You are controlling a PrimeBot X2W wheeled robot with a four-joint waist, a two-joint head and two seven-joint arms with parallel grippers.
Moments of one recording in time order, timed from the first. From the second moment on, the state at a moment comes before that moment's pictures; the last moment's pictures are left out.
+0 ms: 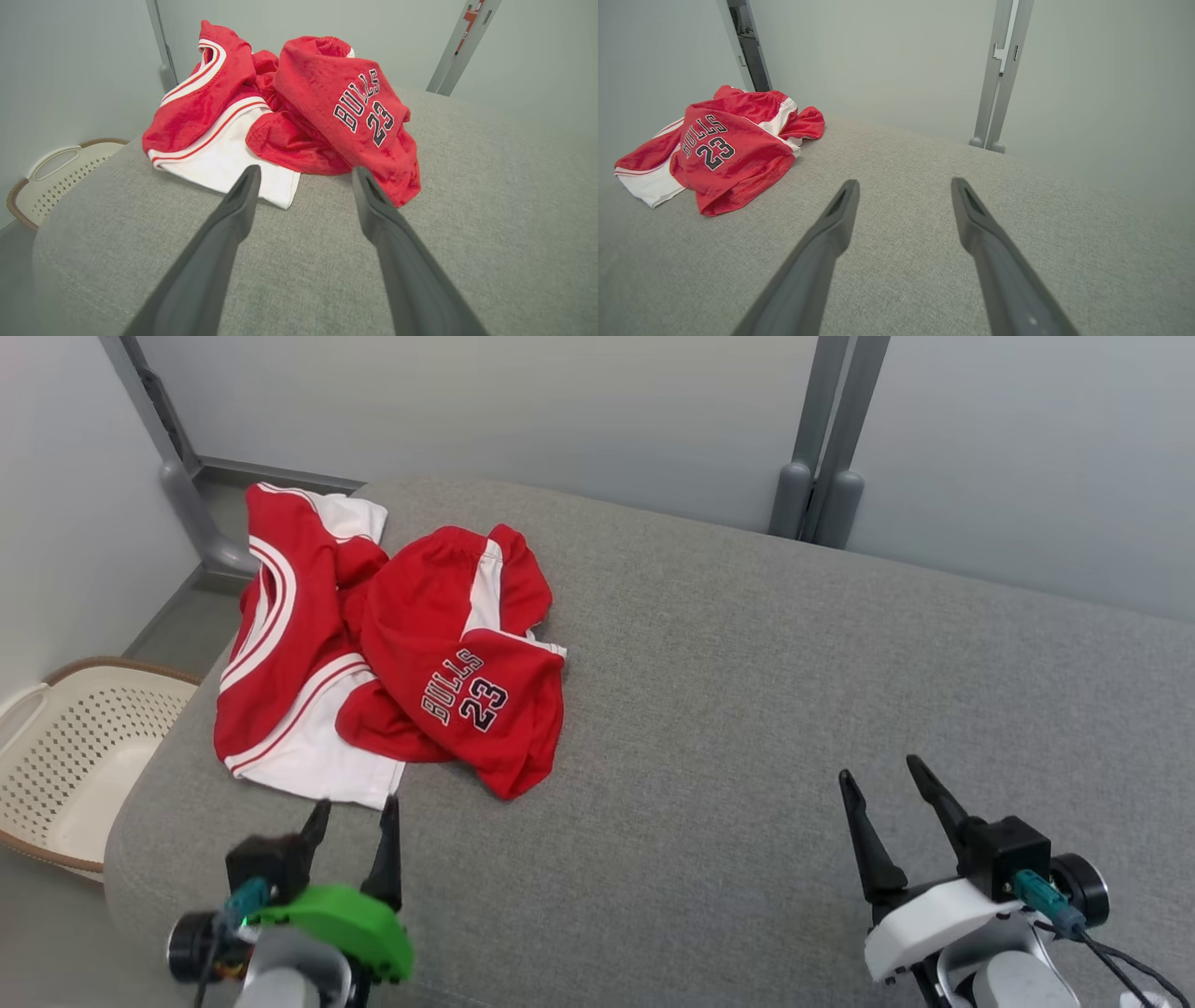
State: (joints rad) left arm -0.16 0.05 -0.06 0.54 -0.20 -0.13 -0.21; right arm -0.06 -0.07 0.10 0.29 0.09 0.13 -0.26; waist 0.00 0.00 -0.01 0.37
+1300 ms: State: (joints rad) left arm -0.72 0.25 -0.34 0.66 -0.38 -0.10 0.06; right arm -0.09 -0.06 0.17 0.36 0.19 0.13 -0.26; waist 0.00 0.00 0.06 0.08
